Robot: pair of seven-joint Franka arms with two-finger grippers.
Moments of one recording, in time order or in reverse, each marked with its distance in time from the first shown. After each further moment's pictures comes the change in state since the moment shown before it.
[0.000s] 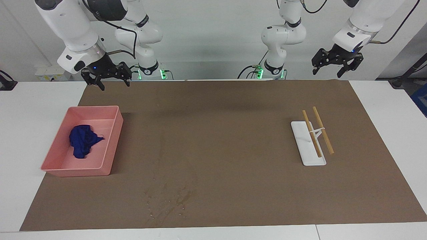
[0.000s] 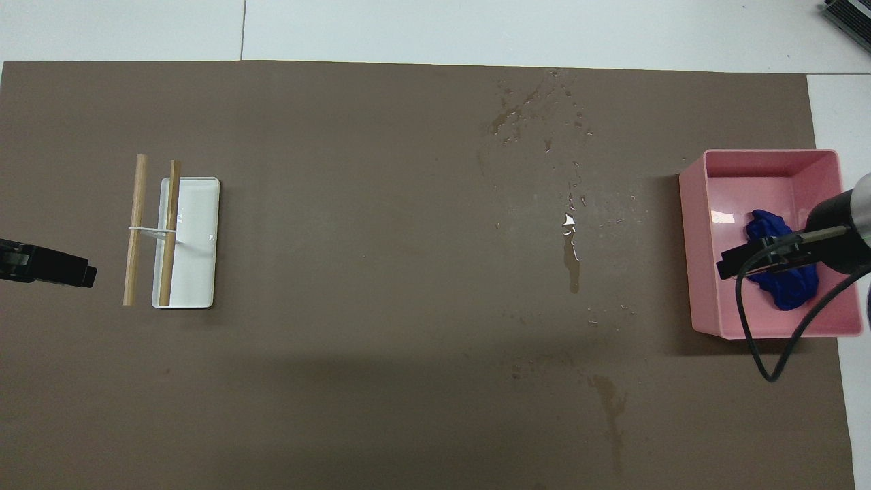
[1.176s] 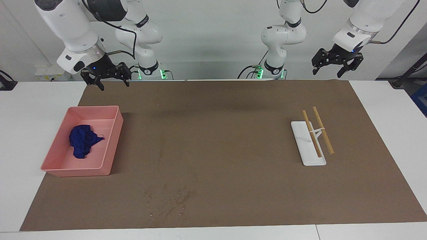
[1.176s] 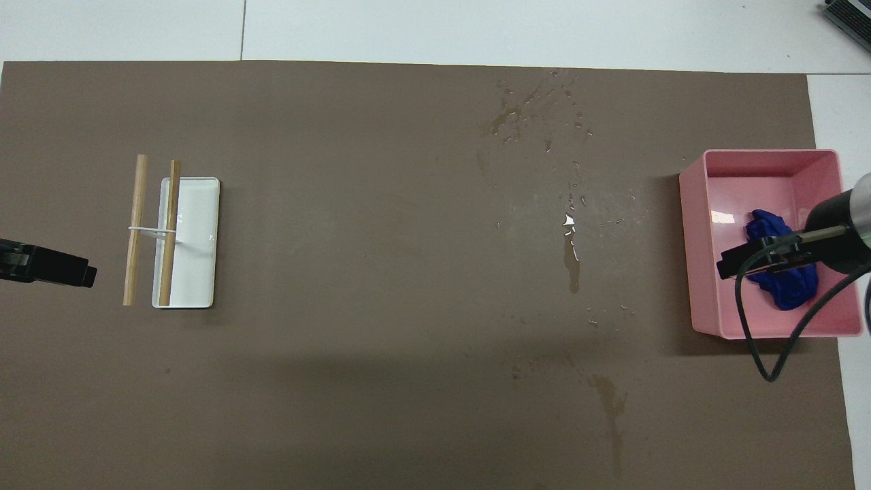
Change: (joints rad) left arm 0.000 0.000 0.000 0.000 0.000 0.000 0.000; right arm -0.080 0.000 0.083 0.000 0.000 0.007 0.000
